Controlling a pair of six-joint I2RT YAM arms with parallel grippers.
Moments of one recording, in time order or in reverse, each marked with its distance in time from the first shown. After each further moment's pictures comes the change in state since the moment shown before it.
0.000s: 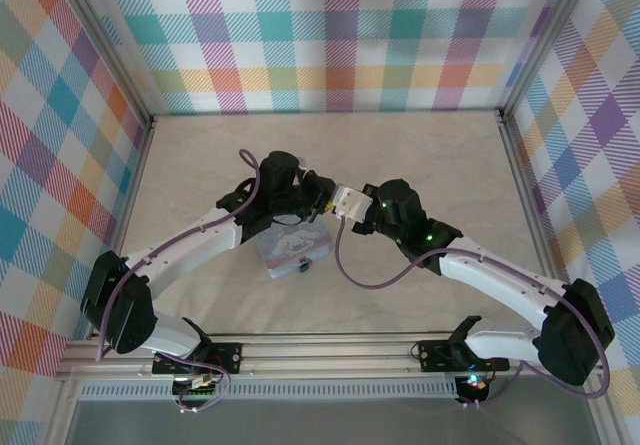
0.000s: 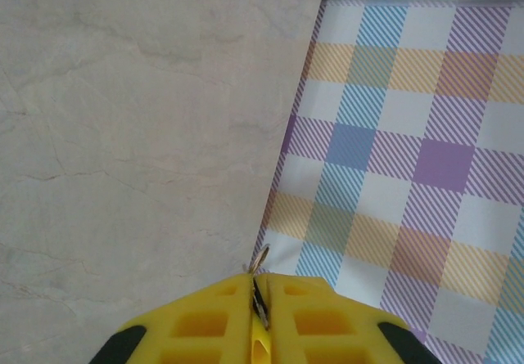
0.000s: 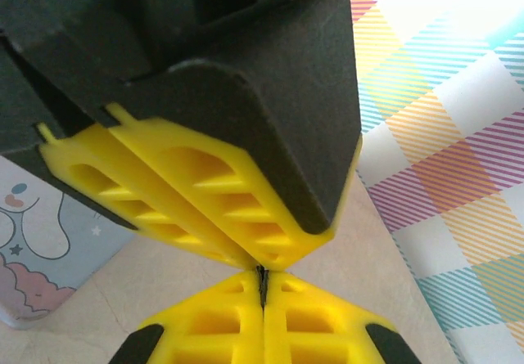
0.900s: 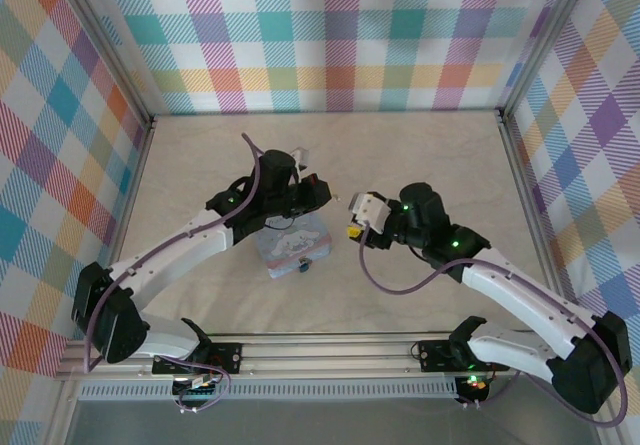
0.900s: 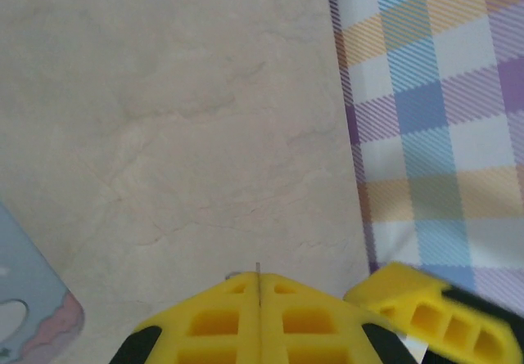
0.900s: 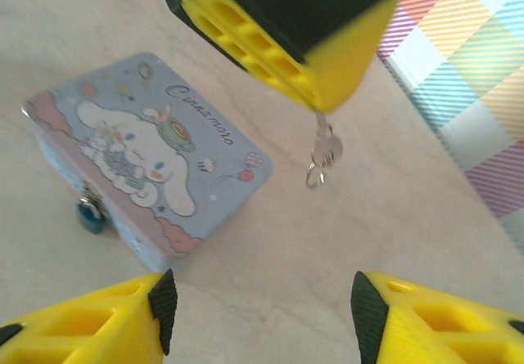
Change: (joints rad) left arm -0.012 -0.076 0.048 -0.170 -0.103 0.566; right arm -0.106 -0.177 -0.017 -0.261 -0.304 0.147
